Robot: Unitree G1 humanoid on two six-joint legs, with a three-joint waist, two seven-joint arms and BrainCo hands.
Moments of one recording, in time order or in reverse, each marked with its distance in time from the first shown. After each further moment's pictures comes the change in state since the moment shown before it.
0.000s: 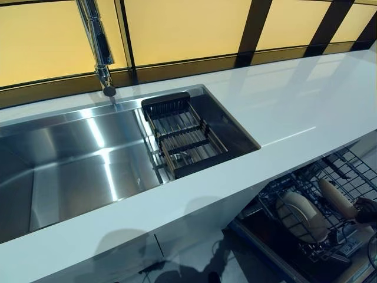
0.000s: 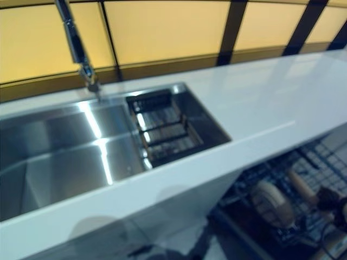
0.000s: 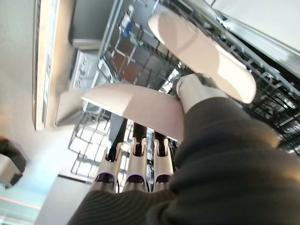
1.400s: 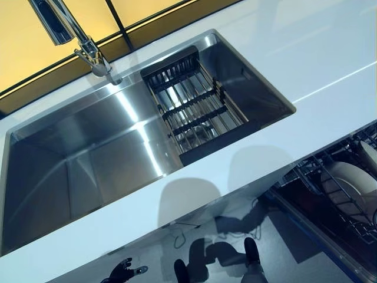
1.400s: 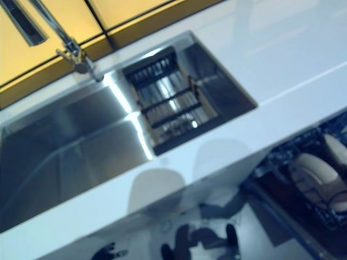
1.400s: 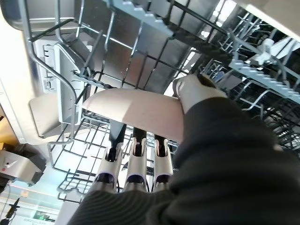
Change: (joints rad) left arm -0.038 -0.005 -0.028 -0.097 -0.054 -0.050 -0.045; right arm -0.352 -0.088 0.077 0.249 -0.091 0.101 -0.220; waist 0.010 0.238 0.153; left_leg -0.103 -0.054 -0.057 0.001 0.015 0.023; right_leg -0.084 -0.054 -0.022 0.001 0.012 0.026
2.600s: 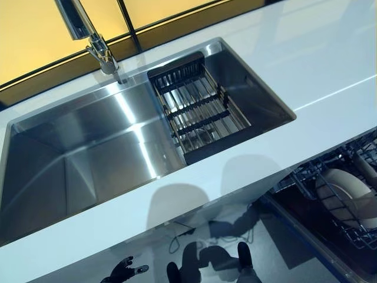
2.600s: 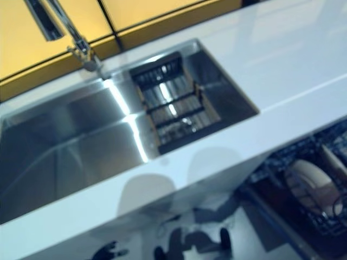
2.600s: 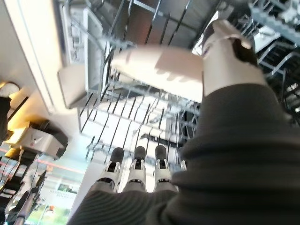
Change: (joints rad) left arm -0.005 0.004 -0.012 0.012 0.005 -0.002 0.000; right arm 0.000 -0.008 -0.005 0.028 -0.008 0.036 -0.026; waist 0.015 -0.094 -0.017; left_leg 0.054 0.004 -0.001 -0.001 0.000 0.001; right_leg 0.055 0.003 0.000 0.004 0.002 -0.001
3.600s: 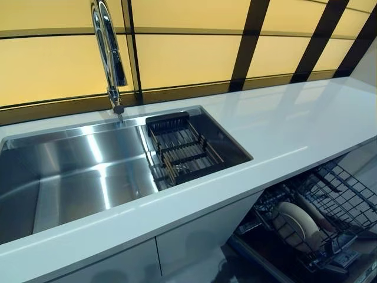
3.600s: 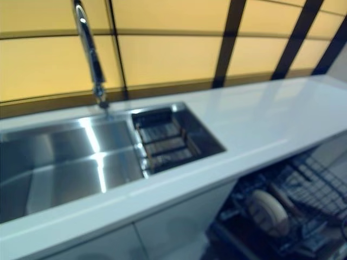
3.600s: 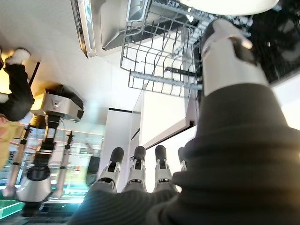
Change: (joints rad) left arm 0.033 -0.003 0.050 0.201 0.089 0.194 0.112; right arm 0.243 -0.010 -0.152 -0.067 0.066 -0.059 0.035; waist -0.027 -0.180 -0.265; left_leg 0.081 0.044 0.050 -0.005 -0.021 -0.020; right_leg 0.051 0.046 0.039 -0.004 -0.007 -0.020
